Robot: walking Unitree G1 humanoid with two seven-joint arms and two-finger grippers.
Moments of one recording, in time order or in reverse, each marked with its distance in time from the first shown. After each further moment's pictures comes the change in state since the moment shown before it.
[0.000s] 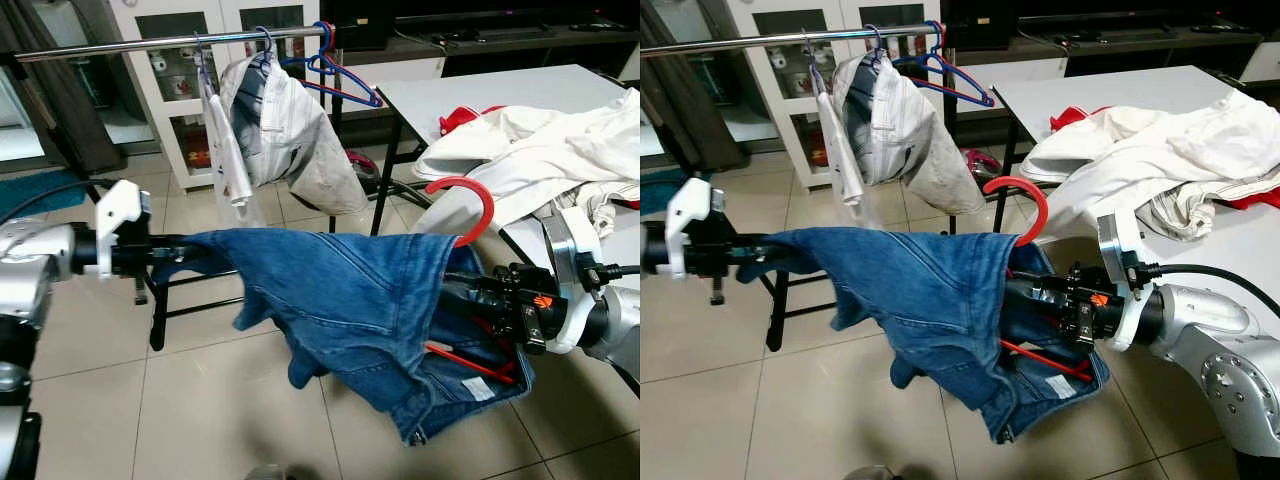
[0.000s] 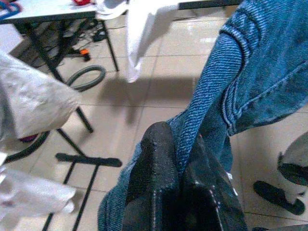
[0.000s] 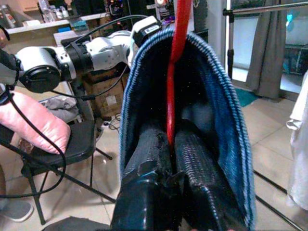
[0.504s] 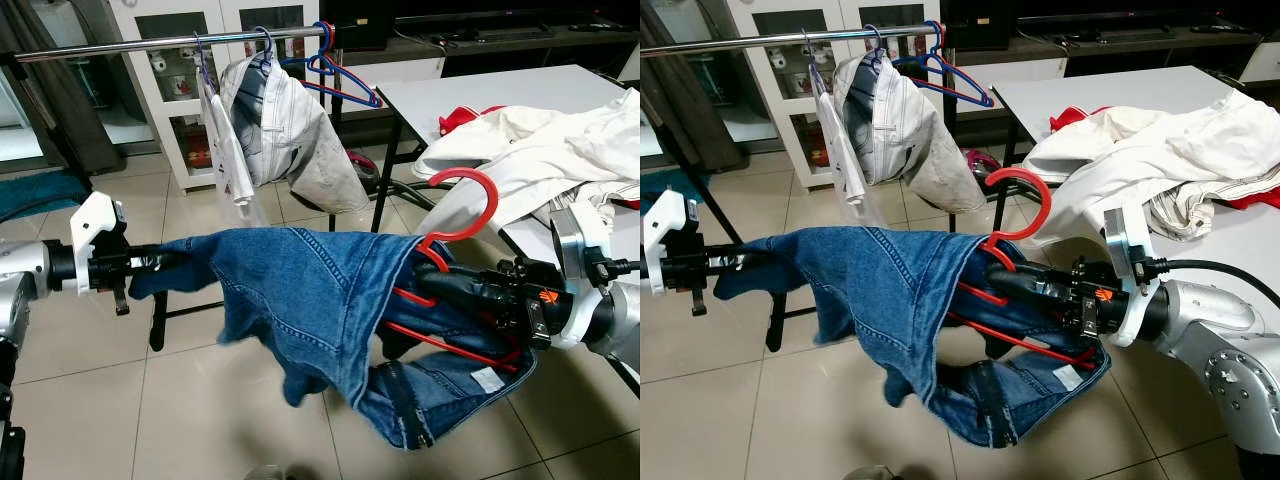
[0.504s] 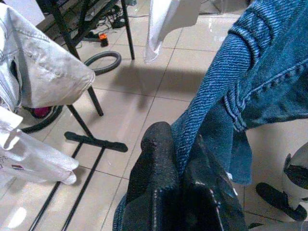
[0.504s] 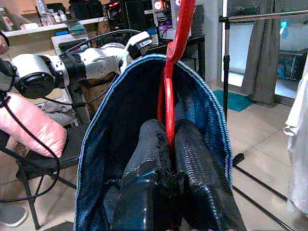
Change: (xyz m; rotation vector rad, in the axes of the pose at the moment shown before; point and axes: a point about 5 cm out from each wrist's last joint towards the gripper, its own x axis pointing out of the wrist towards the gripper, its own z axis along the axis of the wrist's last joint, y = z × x) left arm -0.018 -0.005 -0.022 -0.082 0.031 0.079; right arm -0.002 -0.001 0.005 -0.013 -0.019 -0.013
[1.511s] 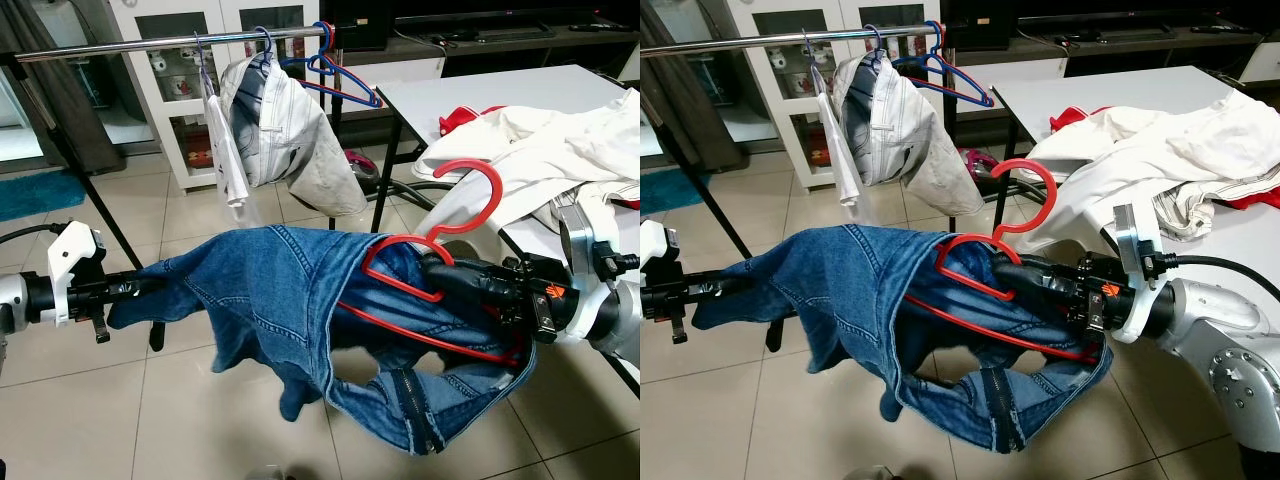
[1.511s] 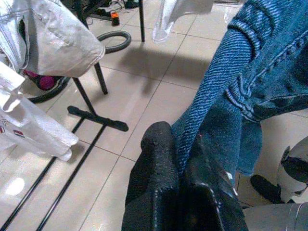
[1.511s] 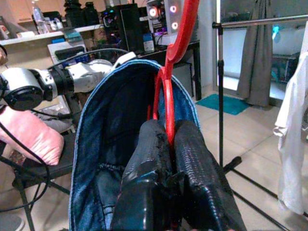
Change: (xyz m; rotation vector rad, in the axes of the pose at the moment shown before) left arm -0.021 -0.012 -0.031 -0.087 0.055 0.067; right arm -0.003 -0.004 0.003 0.006 -0.028 -0.016
